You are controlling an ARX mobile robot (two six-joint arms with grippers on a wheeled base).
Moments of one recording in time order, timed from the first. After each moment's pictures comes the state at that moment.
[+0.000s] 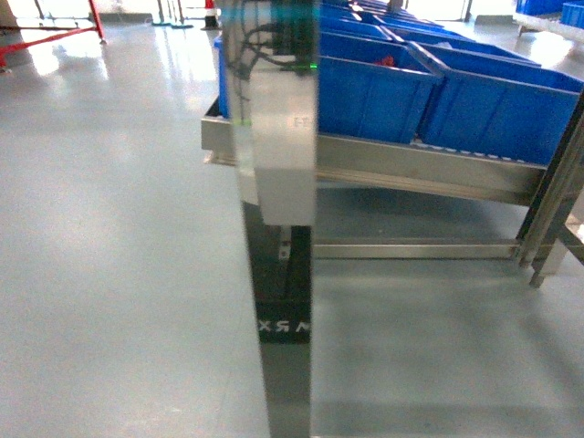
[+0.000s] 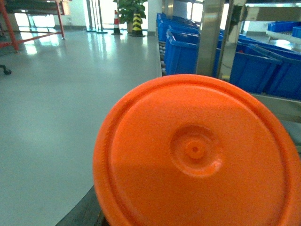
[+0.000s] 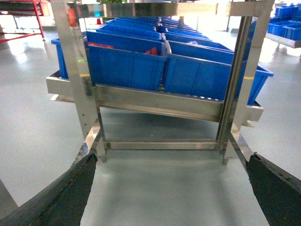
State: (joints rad) left arm 0.00 0.01 0.01 -0.01 0.00 -0.01; right arm 0.00 0.00 0.01 -0.01 0.00 0.00
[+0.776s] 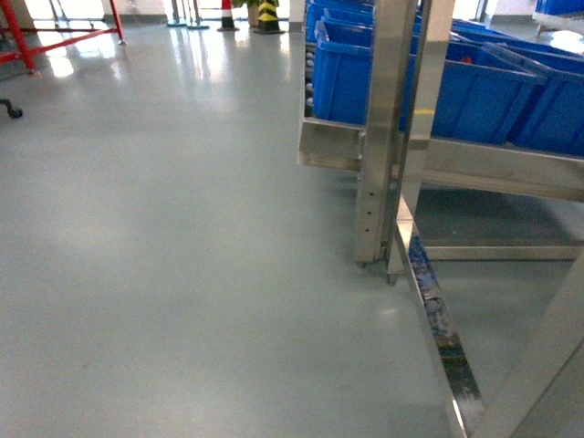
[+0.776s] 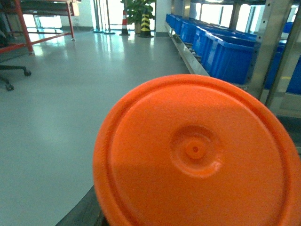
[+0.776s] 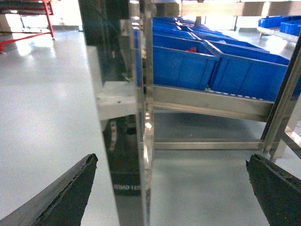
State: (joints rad) left arm 0.00 0.01 0.01 0.00 0.00 -0.01; right arm 0.00 0.00 0.01 0.00 0.00 0.00
